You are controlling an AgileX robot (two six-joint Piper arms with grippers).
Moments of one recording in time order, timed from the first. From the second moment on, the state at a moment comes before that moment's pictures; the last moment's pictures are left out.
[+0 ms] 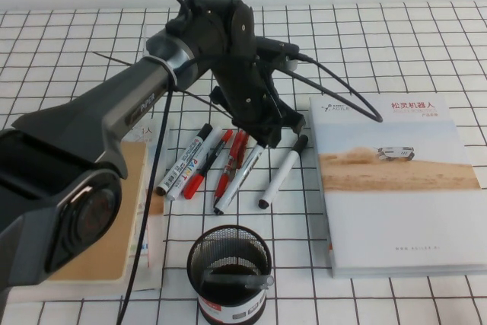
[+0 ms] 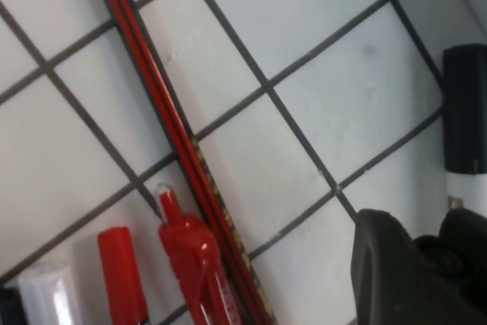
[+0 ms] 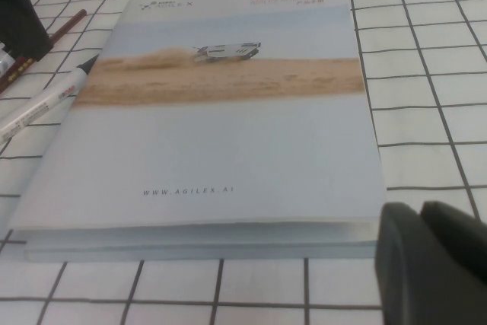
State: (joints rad) right arm 0.12 -0.02 0.03 0.14 0.38 0.03; left arm -0.58 2.36 -2.17 -0.19 1.20 0.19
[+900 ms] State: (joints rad) right arm 0.12 -0.02 0.03 0.14 0.38 0.03; left arm -0.58 2.27 -2.12 -0.17 1.13 0.22
